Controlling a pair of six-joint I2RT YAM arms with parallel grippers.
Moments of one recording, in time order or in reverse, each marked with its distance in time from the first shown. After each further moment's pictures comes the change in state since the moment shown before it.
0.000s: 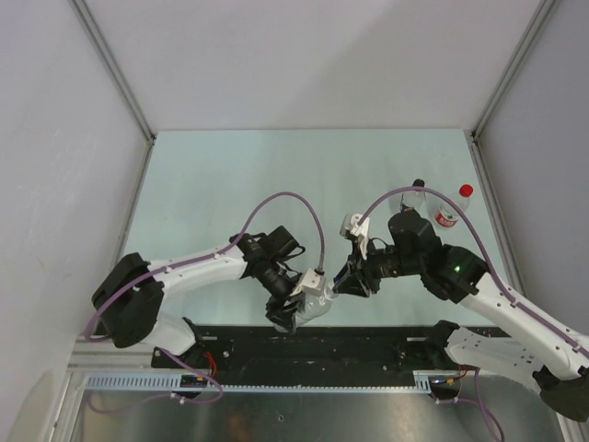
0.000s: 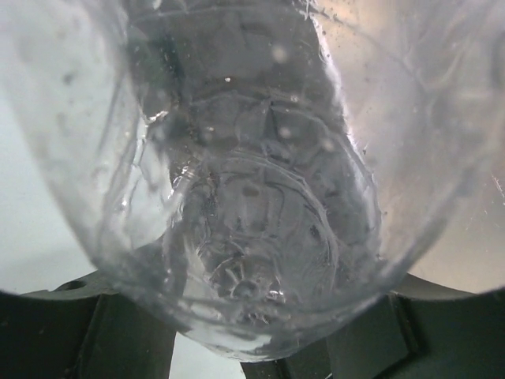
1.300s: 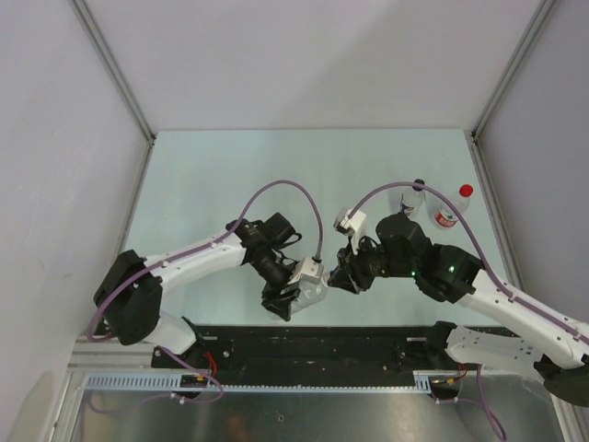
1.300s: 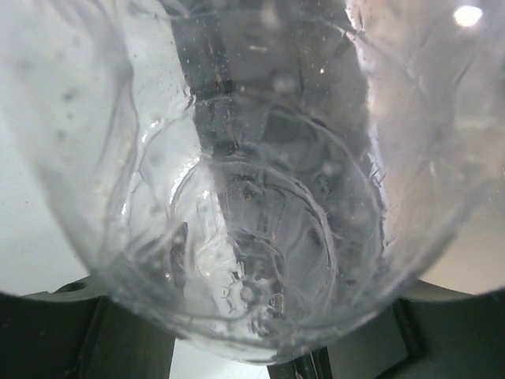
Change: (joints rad) left arm 0.058 0.026 0.113 -0.180 -0.084 0.060; right arm 0.124 0.071 0.061 -0.030 0.265 0.151
